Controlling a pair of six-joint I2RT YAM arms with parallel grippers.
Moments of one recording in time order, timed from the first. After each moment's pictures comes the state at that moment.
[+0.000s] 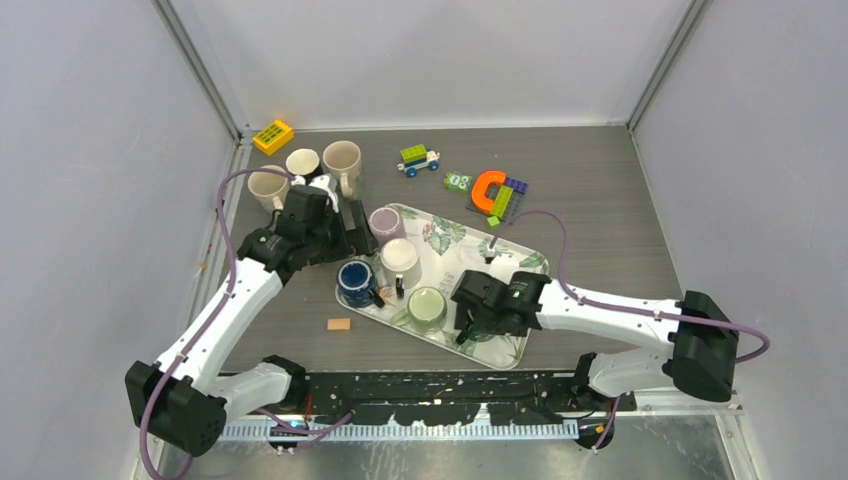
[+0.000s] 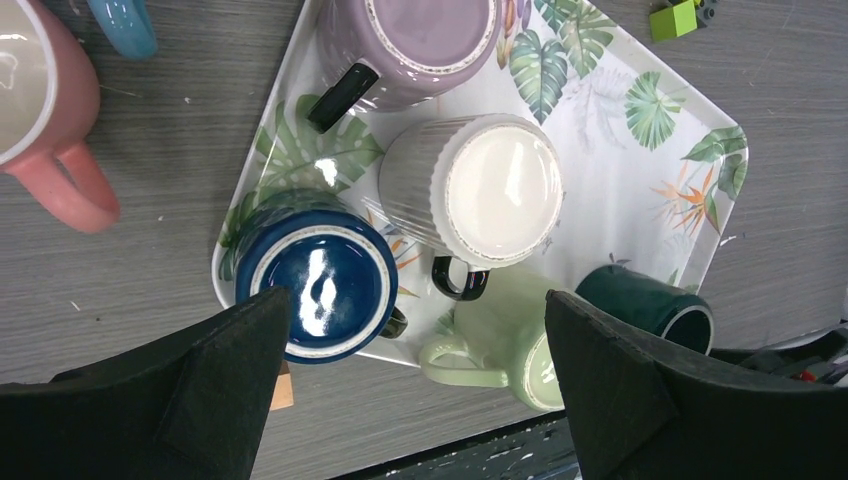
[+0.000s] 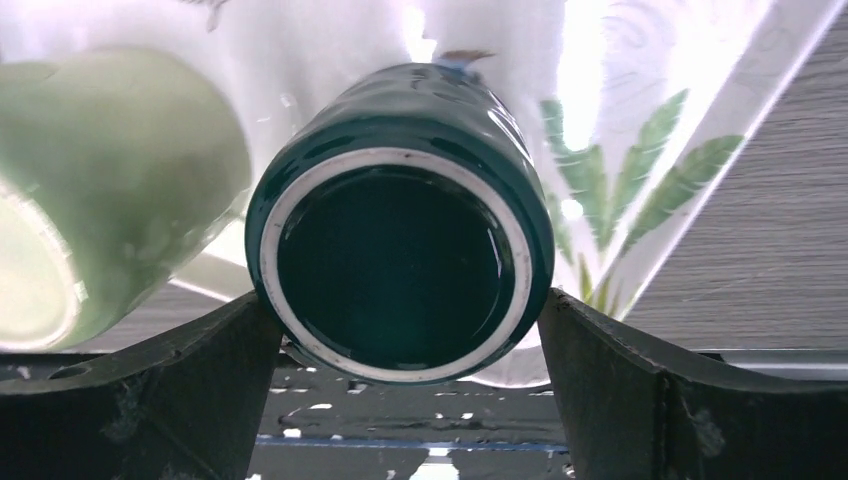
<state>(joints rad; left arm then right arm) -0.40 1.09 1.01 -0.70 0.06 -0.55 1.12 1.30 0.88 -0.87 0.36 1.17</state>
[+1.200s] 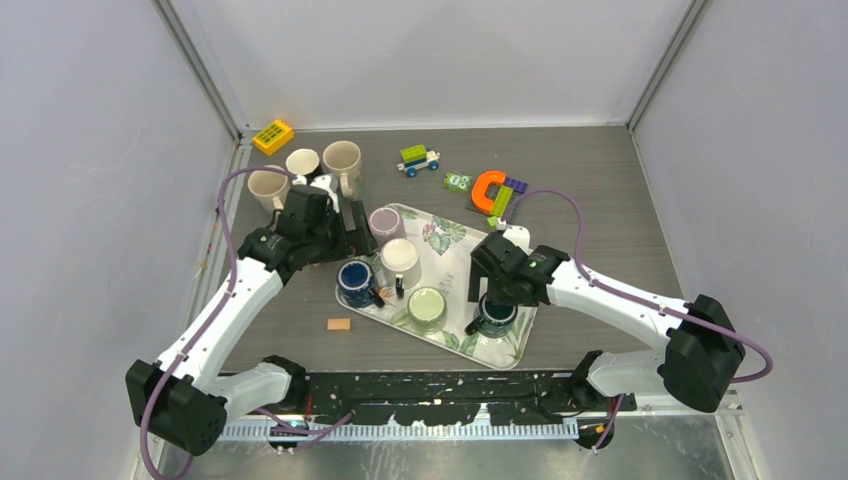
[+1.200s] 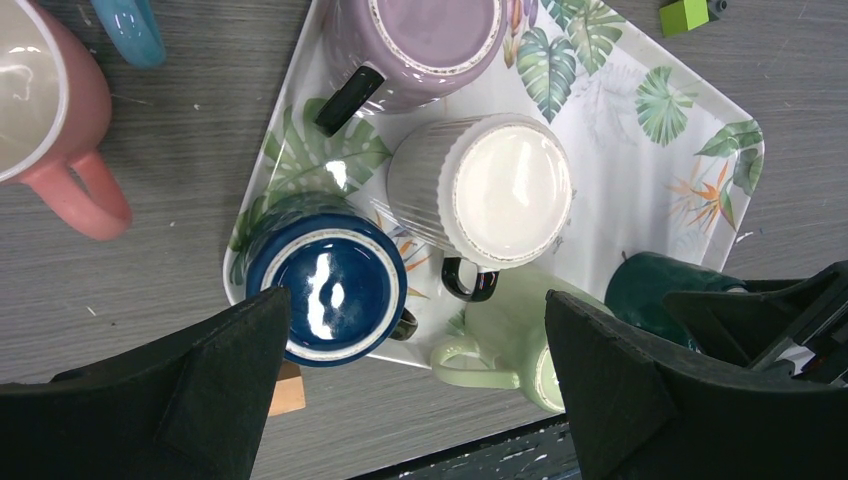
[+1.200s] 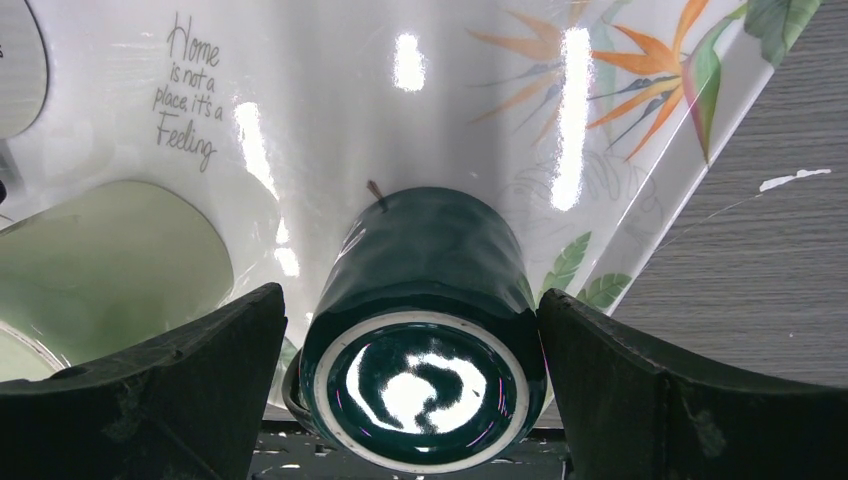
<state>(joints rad) -0.40 1.10 1.01 -0.70 0.05 -0.52 0.83 1.28 0.88 -0.78 0.30 0.85</state>
